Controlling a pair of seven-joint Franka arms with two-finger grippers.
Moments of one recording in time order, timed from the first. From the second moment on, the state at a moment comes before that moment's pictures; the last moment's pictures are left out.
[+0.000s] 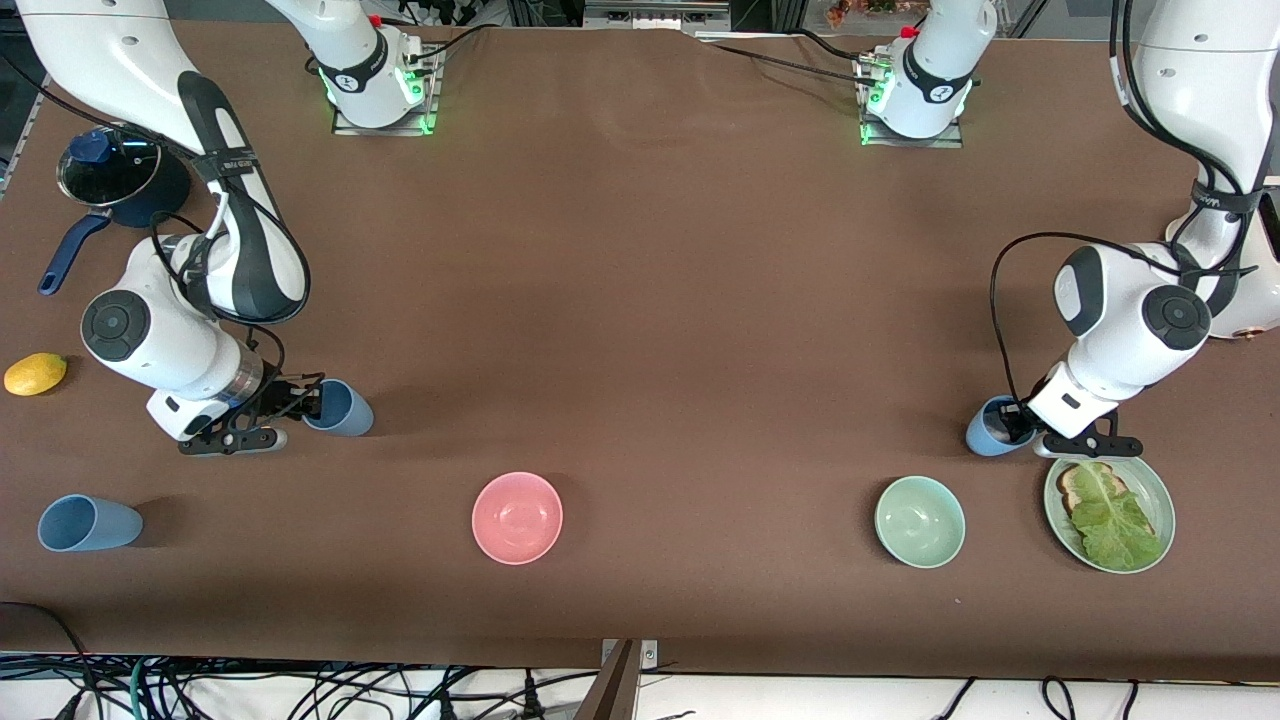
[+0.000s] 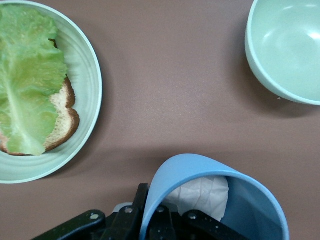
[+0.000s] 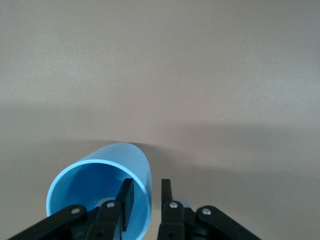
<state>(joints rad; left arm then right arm) 0.19 0.48 -0.09 -1.95 0.12 2.57 0.06 0.03 0.49 0.00 -1.83 0.02 2.35 -0.08</state>
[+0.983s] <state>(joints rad) 0.05 0.27 -0.30 -1.95 0.12 2.26 -0.50 0.03 0.49 0.00 -1.83 0.02 2.35 -0.08</state>
